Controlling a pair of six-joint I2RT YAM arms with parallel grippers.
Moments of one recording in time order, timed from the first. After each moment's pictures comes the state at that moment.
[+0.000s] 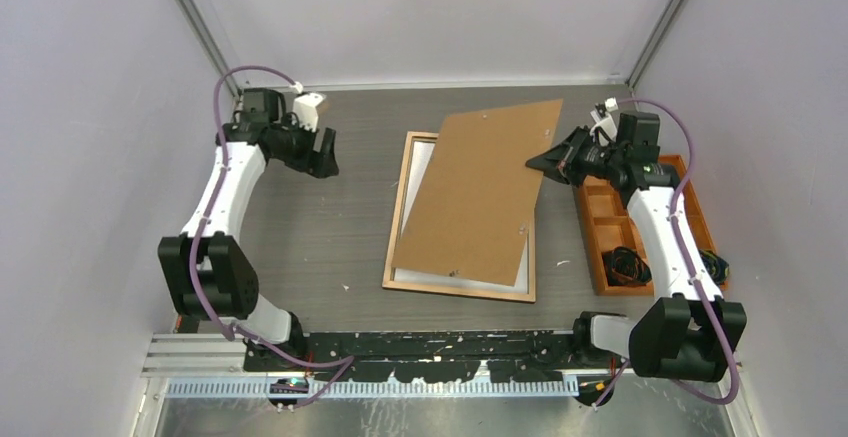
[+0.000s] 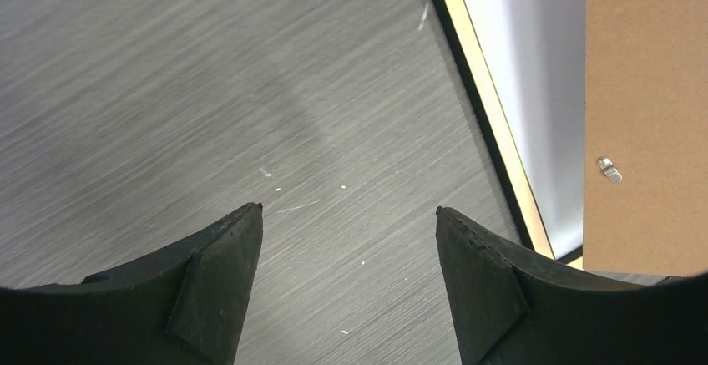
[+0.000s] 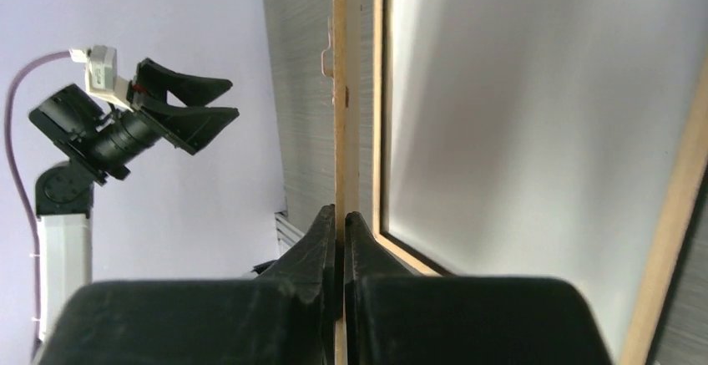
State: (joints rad) left arm 0.03 1.50 1.38 -0.80 0.48 0.34; right arm -0.08 1.21 1.06 -0.47 -0.79 0.75
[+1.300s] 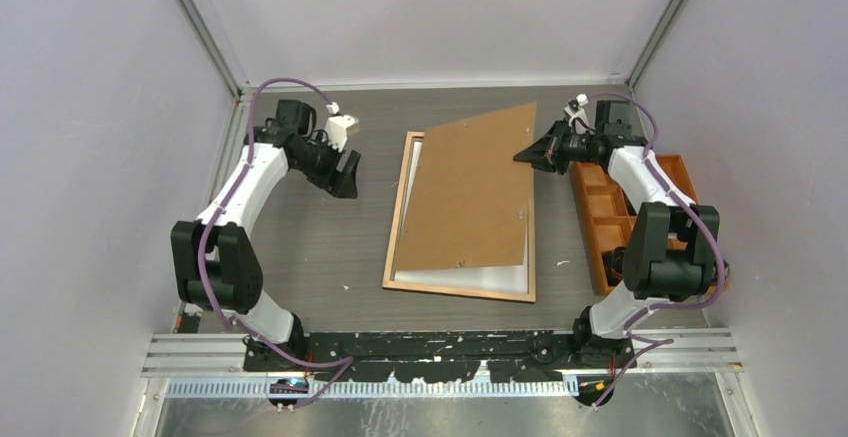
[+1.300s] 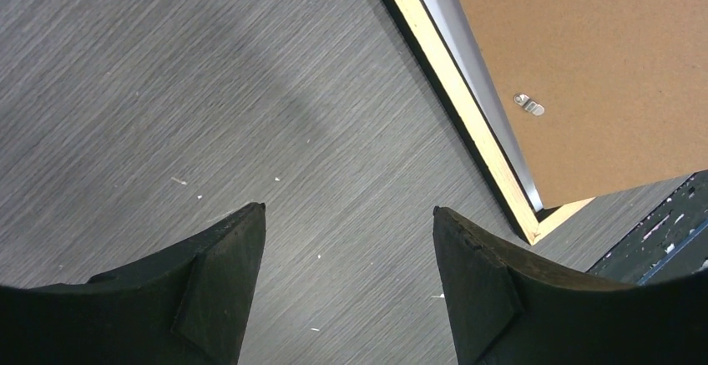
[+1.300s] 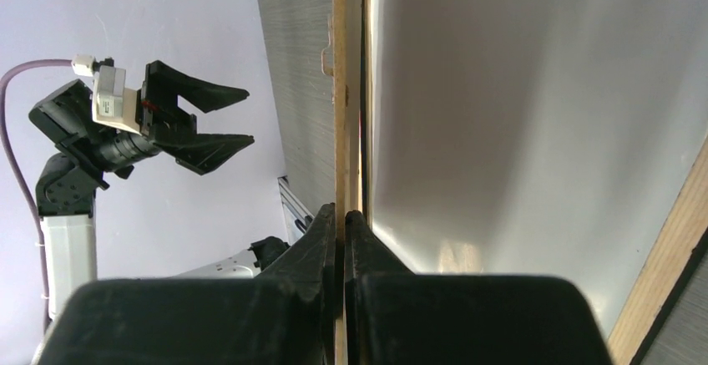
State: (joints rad) left arm -0.11 1.57 1.32 -0.85 0.50 0.42; right arm -0.09 1.61 1.17 -0.40 -0.94 0.62
